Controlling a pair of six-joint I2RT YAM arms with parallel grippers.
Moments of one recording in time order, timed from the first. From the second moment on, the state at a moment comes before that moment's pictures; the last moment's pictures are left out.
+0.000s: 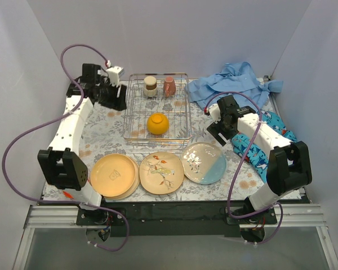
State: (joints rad) left arm -0.12 1.69 1.73 -0.84 0.39 0.13; right arm 0.36 1.57 1.18 -0.79 0.12 -0.43
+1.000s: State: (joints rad) left arm 0.39 1.02 0.75 -1.29 -0.02 1.01; right arm 0.36 1.78 1.44 -0.95 -0.02 -0.47
